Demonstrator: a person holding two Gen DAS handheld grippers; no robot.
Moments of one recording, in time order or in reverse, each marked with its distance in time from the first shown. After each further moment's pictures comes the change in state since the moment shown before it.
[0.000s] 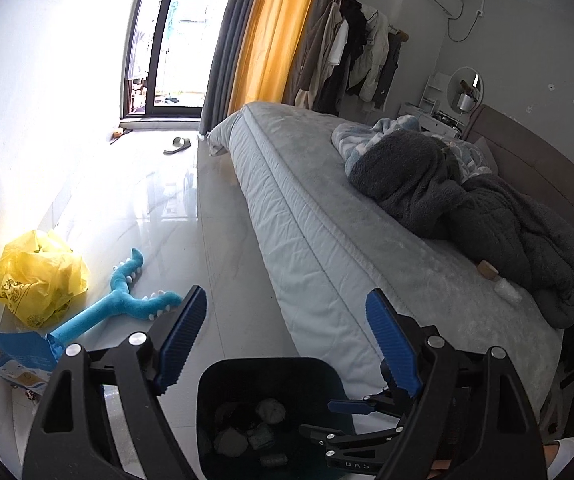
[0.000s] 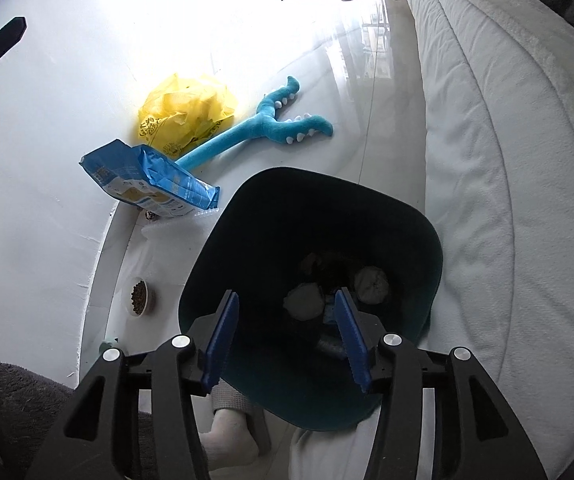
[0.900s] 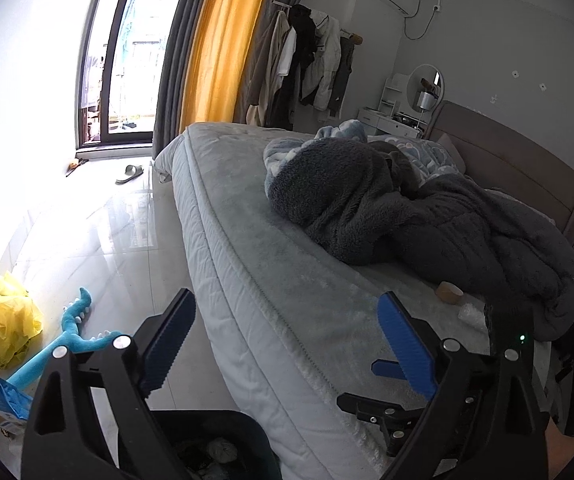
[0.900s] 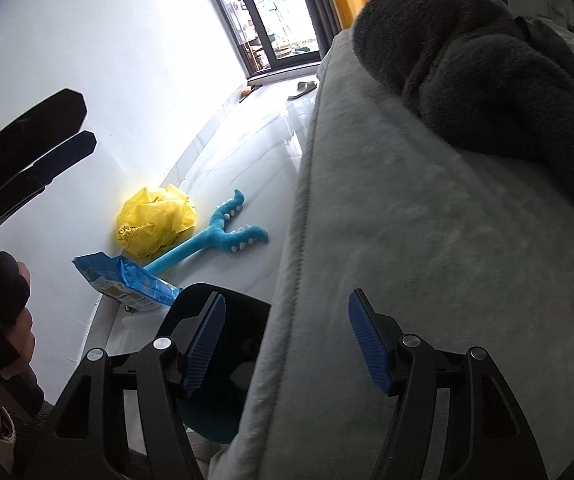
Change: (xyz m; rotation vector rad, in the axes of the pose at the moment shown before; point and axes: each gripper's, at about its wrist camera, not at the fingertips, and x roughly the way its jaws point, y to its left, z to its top) left arm 0.061 -0.110 0.026 0.090 -0.051 -0.109; right arm -0.145 -0.114 -0.004 0.078 -0.361 -0.092
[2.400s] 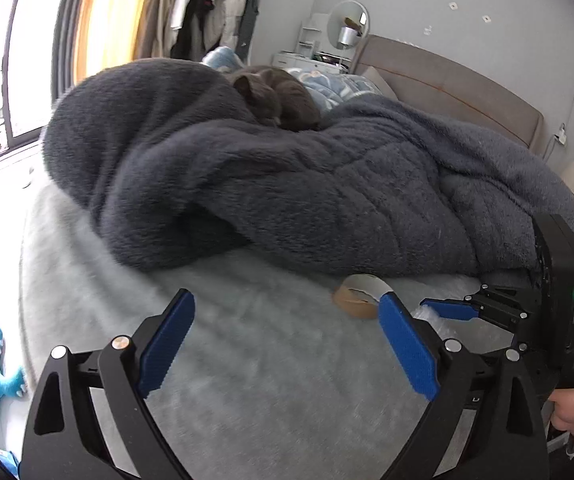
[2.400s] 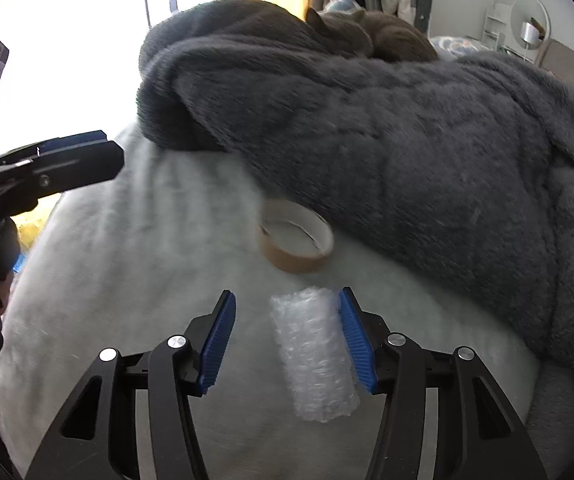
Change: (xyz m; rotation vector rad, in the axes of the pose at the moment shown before) left arm 0.167 -0.181 -0.003 0.166 0.180 -0.225; right arm -0.084 -0.211 -0.018 -0.023 -0.006 -0.355
